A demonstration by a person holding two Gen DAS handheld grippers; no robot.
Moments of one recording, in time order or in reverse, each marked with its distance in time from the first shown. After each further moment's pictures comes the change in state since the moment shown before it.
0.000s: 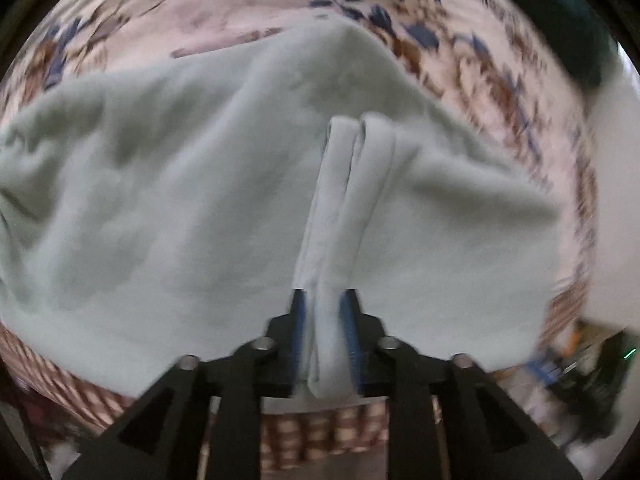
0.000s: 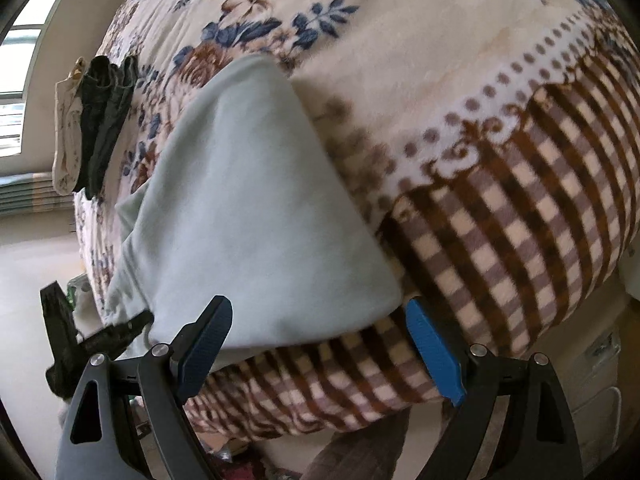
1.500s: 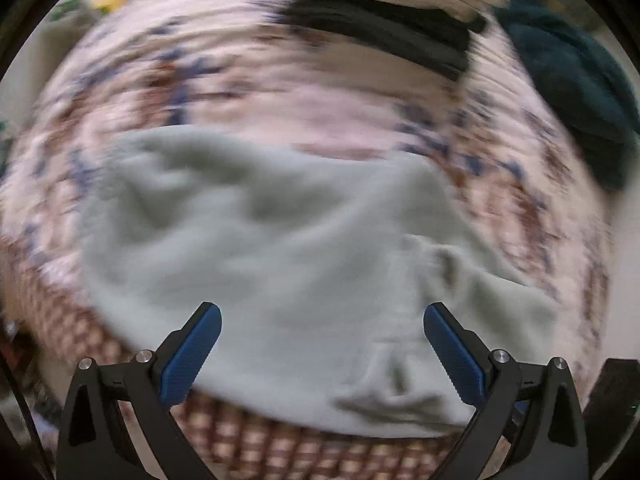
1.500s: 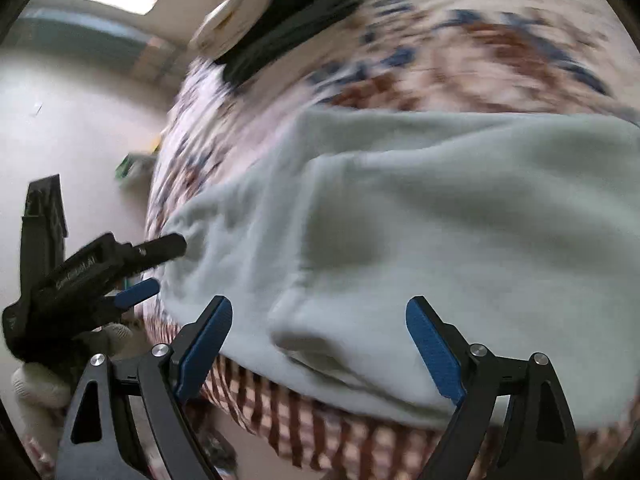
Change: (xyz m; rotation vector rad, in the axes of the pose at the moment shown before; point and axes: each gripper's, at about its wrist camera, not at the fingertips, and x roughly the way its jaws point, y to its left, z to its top) left arm -0.072 0.023 -0.008 -0.153 -0.280 0.120; right arm 0.060 0.183 -0.035 -0.527 0.009 0.169
